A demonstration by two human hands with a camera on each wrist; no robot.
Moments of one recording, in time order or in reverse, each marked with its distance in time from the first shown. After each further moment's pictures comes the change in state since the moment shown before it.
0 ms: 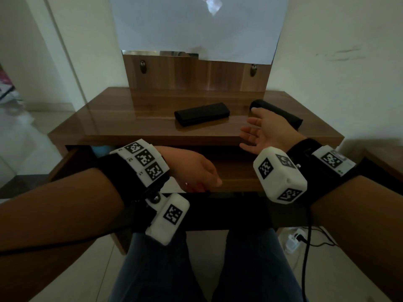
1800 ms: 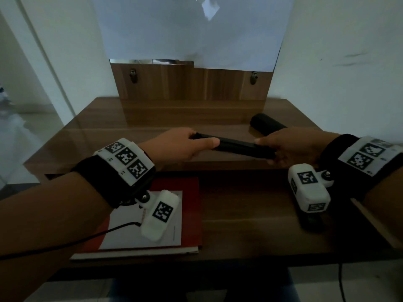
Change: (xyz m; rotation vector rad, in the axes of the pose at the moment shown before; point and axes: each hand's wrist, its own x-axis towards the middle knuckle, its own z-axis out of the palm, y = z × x) left_hand 0.036 -0.004 -0.087 -0.282 0.474 0.068; right_hand 0.065 -0.055 -0.050 -0.797 -0.212 0.117
